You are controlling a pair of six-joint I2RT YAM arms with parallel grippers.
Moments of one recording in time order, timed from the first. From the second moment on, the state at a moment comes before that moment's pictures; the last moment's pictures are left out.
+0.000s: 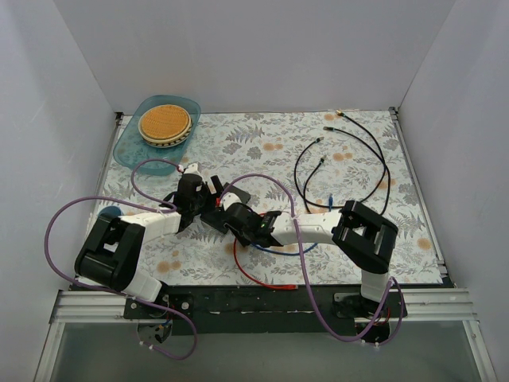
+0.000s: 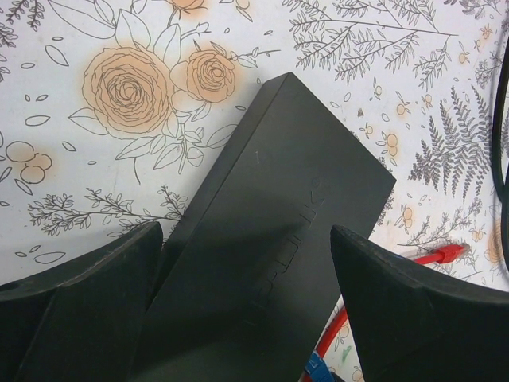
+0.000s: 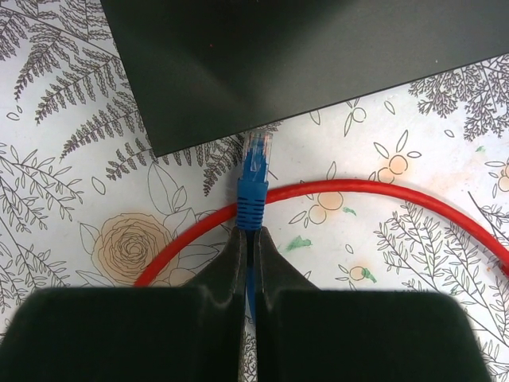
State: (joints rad) left arm -0.39 1.48 0.58 0.24 0.03 -0.64; right arm 1.17 1.85 1.12 -0.18 0.28 0.28
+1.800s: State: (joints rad) left arm -0.36 1.51 0.61 0.26 0.10 -0.50; right arm 1.18 1.86 1.09 -0.07 0.24 0.13
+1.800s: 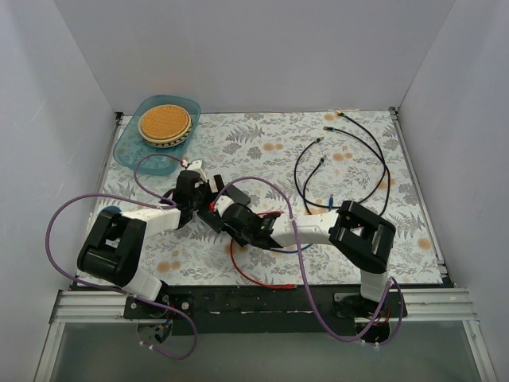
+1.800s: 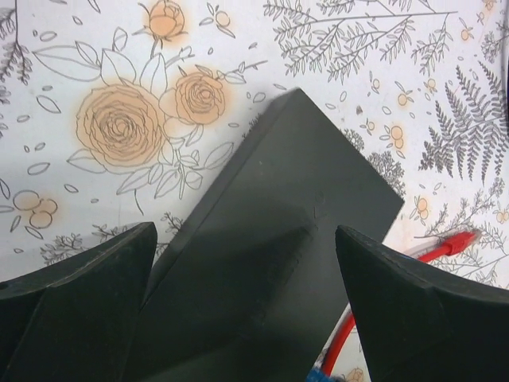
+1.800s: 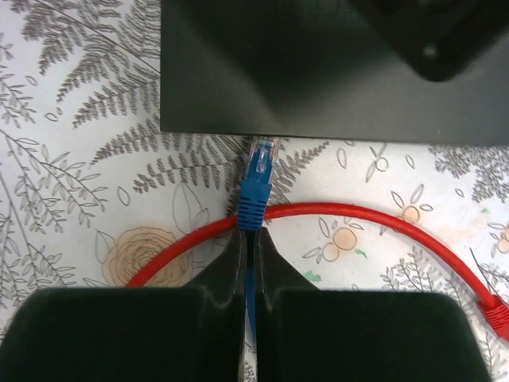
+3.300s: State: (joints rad) left arm -0.34 1.56 0.63 0.34 0.18 -0.51; right arm 1.17 1.92 1.23 -0.25 0.22 0.26
